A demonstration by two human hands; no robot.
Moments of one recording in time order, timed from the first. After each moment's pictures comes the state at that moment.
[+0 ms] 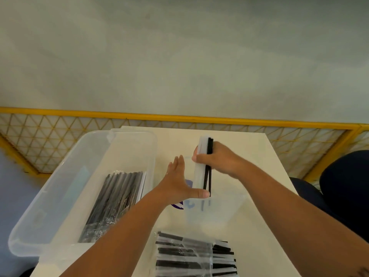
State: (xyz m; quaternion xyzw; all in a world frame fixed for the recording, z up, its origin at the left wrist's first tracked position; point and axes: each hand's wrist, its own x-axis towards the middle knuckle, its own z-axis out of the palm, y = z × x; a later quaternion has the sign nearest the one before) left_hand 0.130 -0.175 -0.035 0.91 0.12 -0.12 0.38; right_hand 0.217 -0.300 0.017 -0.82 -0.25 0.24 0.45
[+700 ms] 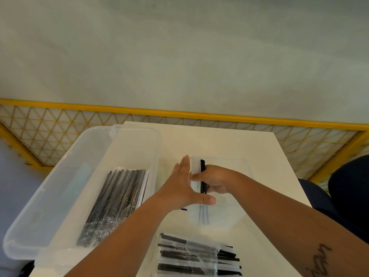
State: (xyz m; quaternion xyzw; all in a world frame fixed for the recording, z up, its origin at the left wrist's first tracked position) left_hand 0.132 -0.169 -0.044 0.89 0.11 -0.11 0.43; right_hand 0.240 -0.270 -0.068 -0.75 -0.06 0.47 0.47
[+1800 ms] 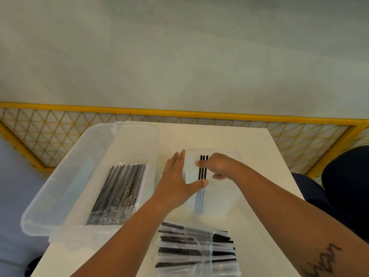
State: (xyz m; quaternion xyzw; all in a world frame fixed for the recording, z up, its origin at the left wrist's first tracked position) left_hand 0.098 -0.187 -0.038 0.91 0.14 0.03 0.40; right_hand 0.219 -0.294 -0.020 -0.90 -0.07 0.33 0.28
